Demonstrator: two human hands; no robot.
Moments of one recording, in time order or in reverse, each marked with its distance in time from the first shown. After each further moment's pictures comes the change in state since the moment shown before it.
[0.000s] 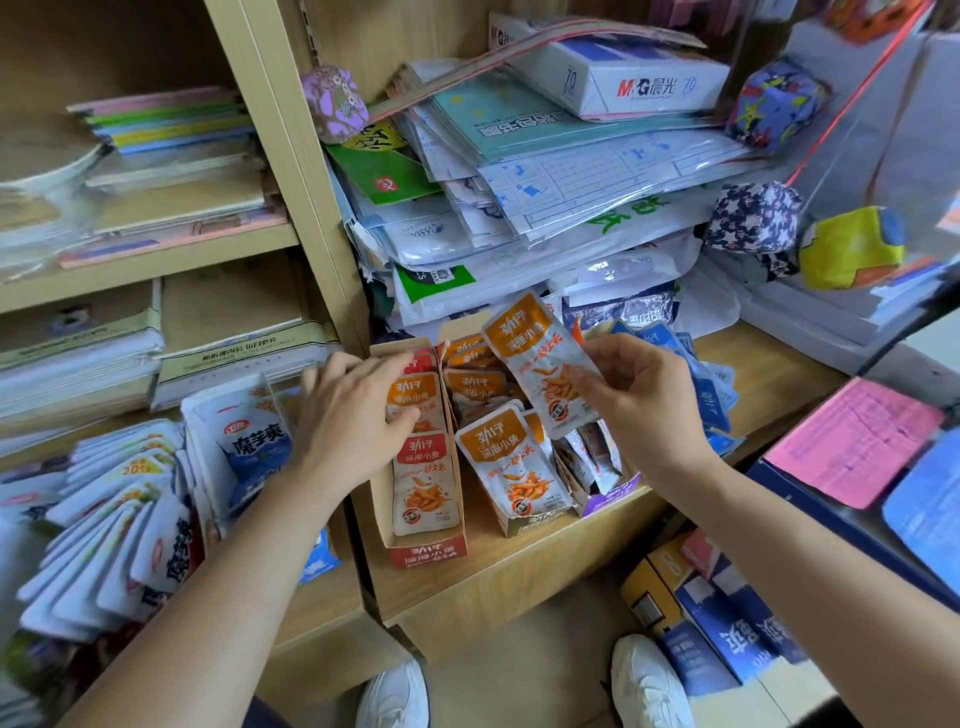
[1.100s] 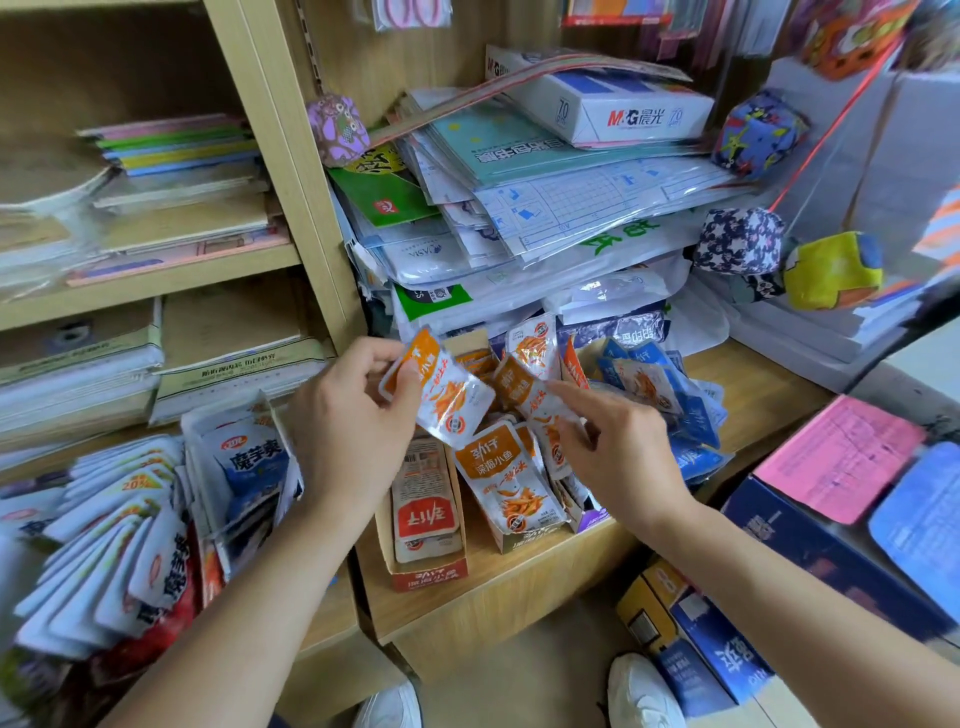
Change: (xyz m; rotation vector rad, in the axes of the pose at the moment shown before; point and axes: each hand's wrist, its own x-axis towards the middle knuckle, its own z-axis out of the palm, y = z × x) left_hand -0.010 0.039 -0.028 -0.553 0.574 -0.064; right_hand -0.017 0.015 0.004 -0.568 -0.017 -0.400
